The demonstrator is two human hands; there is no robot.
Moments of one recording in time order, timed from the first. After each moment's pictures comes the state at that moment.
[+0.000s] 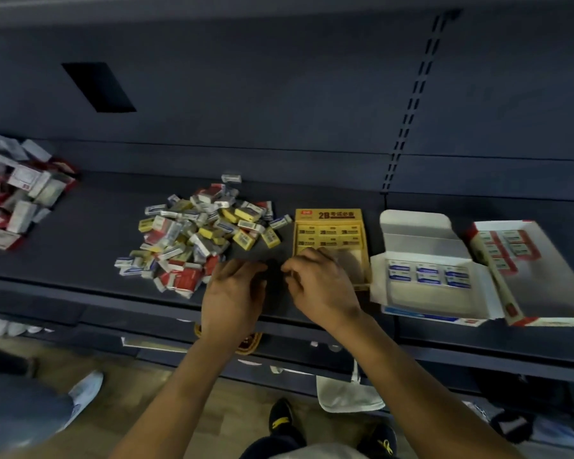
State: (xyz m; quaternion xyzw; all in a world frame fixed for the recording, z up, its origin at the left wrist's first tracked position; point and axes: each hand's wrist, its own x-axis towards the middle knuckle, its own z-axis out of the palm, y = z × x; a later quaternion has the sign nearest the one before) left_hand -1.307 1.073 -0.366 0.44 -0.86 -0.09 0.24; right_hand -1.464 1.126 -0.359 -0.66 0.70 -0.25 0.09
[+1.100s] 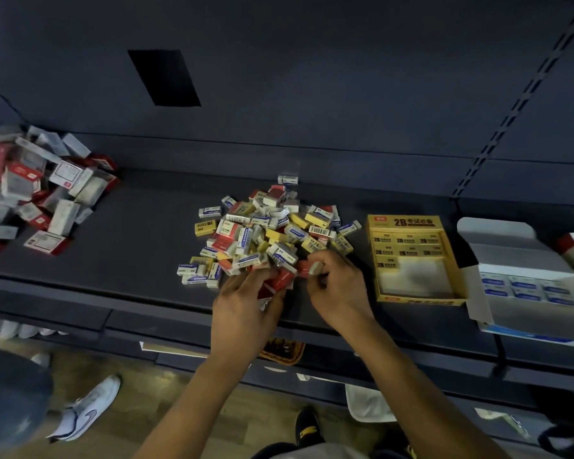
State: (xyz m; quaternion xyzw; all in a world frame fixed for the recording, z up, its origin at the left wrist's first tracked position) left_hand -1.213 1.021 -0.370 0.43 -0.83 -0.14 0.31; right_hand -1.371 1.056 -0.381 -0.51 0.75 -0.37 0.19
